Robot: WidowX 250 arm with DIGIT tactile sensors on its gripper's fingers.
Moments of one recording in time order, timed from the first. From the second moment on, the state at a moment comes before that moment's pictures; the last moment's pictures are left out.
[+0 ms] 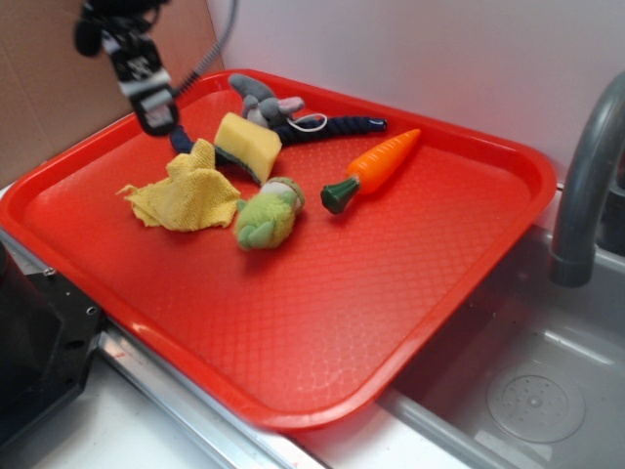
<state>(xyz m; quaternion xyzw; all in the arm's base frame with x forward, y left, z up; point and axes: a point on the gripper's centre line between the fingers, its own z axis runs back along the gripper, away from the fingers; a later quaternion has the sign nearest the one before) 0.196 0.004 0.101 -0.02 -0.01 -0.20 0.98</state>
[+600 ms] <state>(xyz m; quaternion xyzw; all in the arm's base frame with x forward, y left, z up) 0.205 0.009 0.030 -0.02 0.06 -0.19 0.98</state>
